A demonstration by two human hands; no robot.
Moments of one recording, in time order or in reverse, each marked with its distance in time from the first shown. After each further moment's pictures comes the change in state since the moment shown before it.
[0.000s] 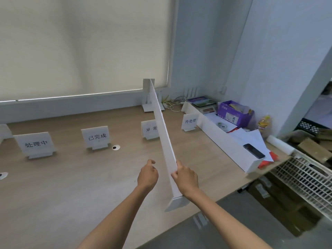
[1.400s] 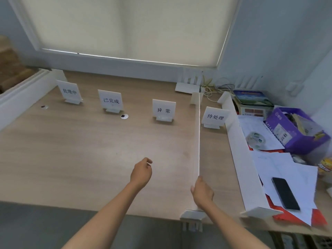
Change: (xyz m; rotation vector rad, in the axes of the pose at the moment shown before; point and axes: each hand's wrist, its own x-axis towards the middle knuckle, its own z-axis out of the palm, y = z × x) left_hand 0.043 0.100 0.196 -0.062 0.254 -0.445; right_hand 0.170 0.315 0.058 -0.175 -0.432 -0.105
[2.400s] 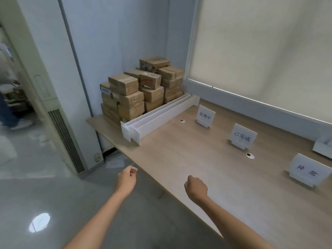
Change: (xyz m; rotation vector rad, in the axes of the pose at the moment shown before) left_hand -0.152 -0.388 -0.441 -0.175 0.694 -0.389; right_hand -0.217 -0.533 0.090 -0.126 -0.016 -0.805
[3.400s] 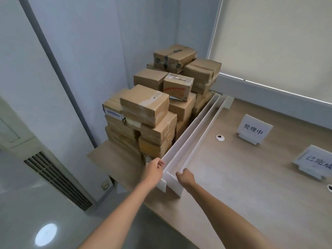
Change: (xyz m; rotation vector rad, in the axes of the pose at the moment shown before) left_hand 0.473 0.010 -0.038 0.068 -0.334 0.147; right_hand 0.405 -0.328 0.037 0.579 -0.223 0.349
